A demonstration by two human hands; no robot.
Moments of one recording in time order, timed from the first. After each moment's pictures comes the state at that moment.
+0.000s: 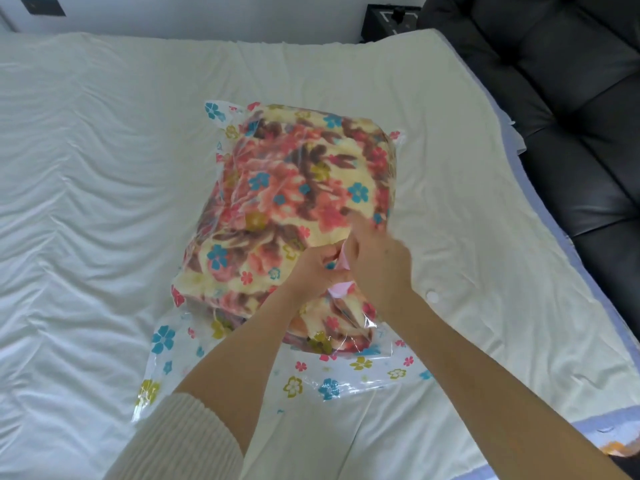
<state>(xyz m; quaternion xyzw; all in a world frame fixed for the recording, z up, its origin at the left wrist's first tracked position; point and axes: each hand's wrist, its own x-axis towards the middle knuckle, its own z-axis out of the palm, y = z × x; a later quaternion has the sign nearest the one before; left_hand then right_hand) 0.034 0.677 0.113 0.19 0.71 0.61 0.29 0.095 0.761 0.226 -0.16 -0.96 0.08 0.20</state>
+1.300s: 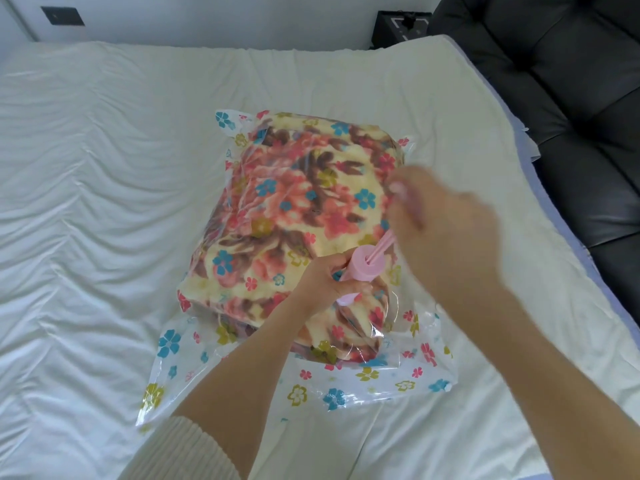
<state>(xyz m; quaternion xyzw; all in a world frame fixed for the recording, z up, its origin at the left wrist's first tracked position) 0.032 0.679 0.112 0.20 0.72 0.61 0.28 0.099 0.779 0.289 -0.11 -0.95 0.11 0.25</state>
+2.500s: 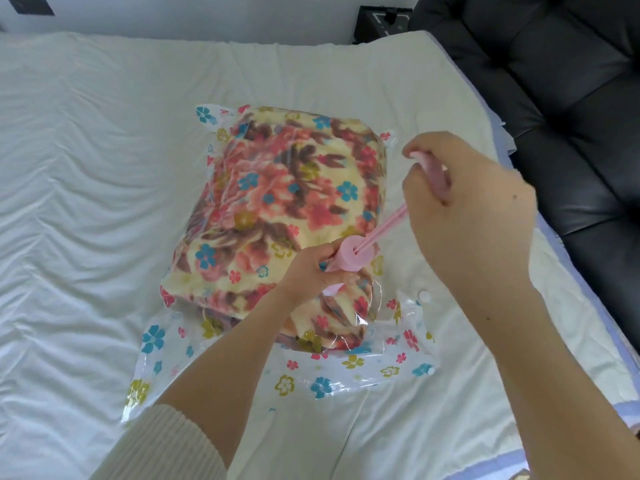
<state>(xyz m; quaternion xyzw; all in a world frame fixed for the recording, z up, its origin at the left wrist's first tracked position) 0.035 0.684 0.115 0.24 0.73 0.58 0.27 0.113 0.783 0.309 -0.17 -0.93 0.11 0.31</state>
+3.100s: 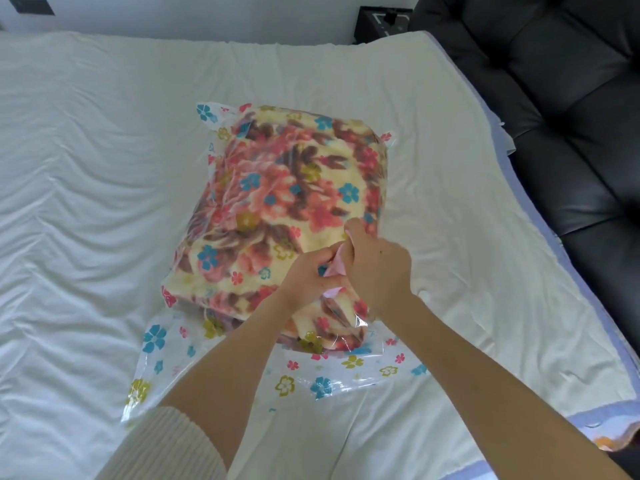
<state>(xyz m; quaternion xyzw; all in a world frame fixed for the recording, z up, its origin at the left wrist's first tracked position) 0.040 0.679 0.109 0.25 0.75 0.56 0.25 0.104 0.781 0.223 -0.18 -0.95 0.07 0.24</state>
